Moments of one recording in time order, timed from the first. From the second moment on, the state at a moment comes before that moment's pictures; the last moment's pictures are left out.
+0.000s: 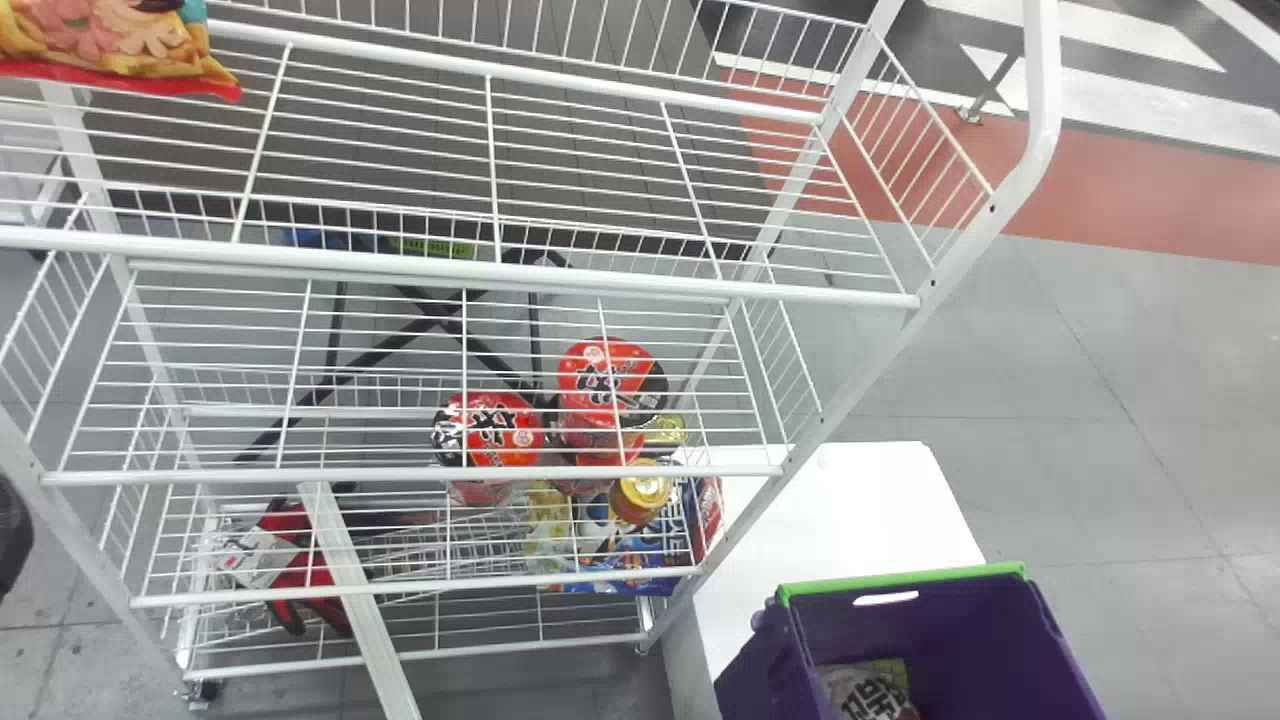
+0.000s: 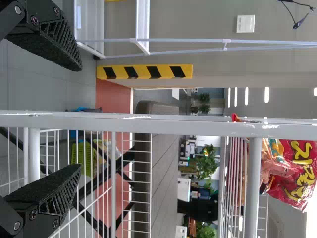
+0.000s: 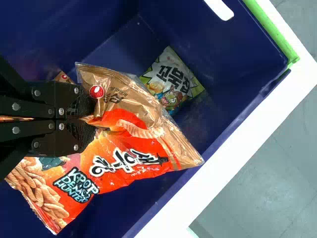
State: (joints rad) left arm 0.51 0.15 0.14 -1.66 0.20 -0.29 -0.19; right arm 0.42 -0.19 -1.00 -1.73 0.07 1.30 0.57
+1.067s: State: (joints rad) left arm 0.51 0.15 0.14 -1.65 0.20 -0.29 -0.19; right arm 0.41 -0.20 -1.00 -1.71 0.07 1.29 0.57
